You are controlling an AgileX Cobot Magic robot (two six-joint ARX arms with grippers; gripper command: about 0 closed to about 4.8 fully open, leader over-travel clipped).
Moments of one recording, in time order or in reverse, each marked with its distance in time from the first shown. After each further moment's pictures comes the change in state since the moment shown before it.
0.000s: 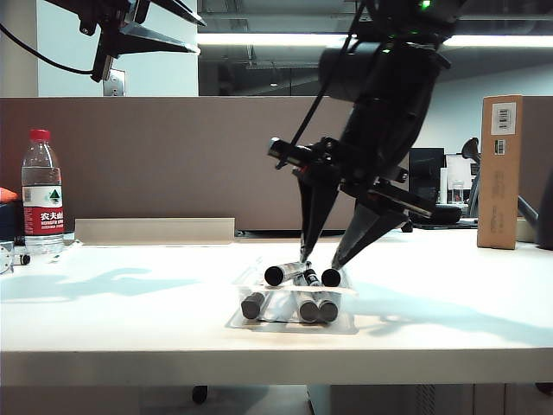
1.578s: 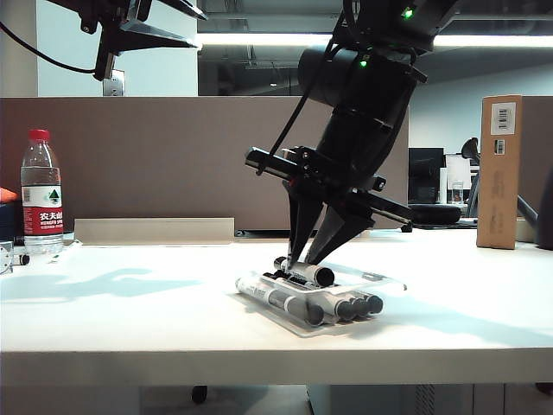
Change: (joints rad) left arm 0.001 0.000 0.000 -0.006 0.042 0.009; right arm 0.047 0.034 0.001 0.105 0.043 0.071
